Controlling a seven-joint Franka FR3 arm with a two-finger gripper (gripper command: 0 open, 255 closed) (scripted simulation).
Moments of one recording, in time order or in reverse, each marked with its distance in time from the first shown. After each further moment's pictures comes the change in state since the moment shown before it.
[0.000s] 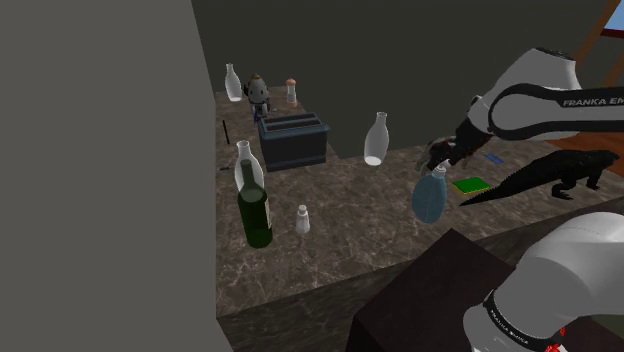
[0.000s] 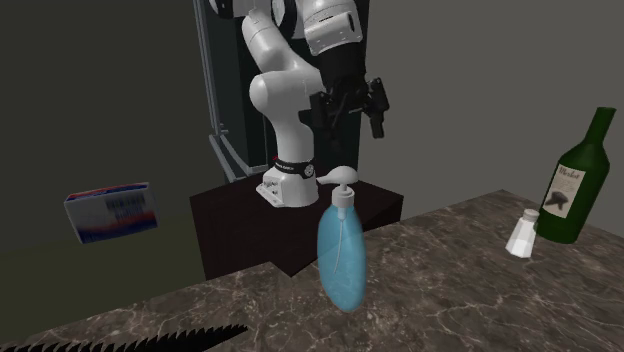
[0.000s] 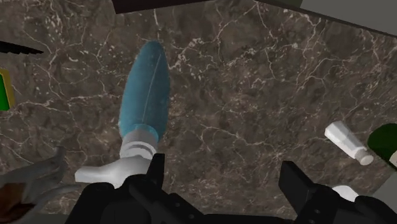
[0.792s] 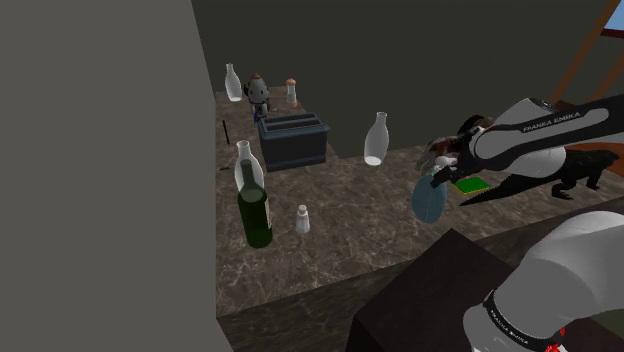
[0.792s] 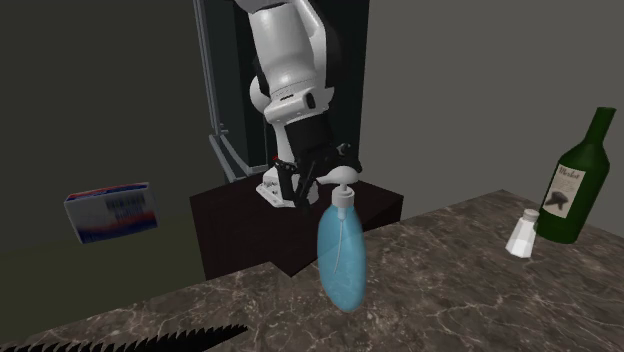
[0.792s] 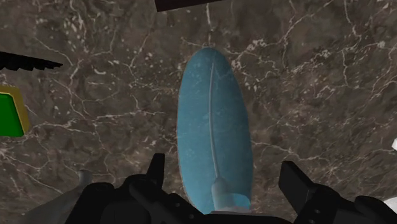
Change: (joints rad) arm 0.032 0.310 -0.301 -0.085 -0.026 0.460 -0.227
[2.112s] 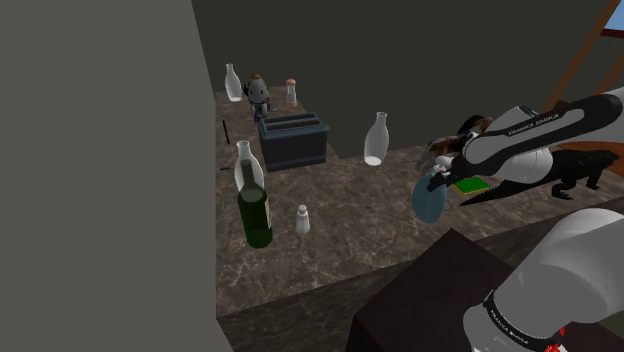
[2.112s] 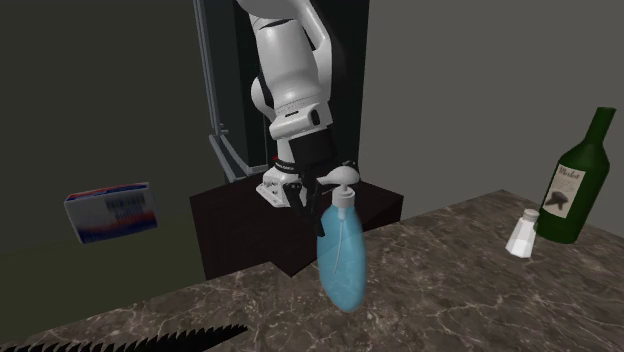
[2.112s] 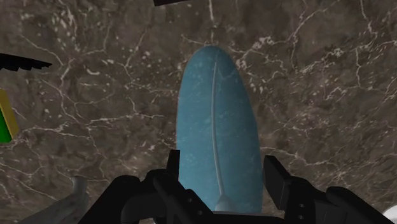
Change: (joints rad) arm 0.097 0.101 -0.071 0.004 0.047 0.112 -0.032
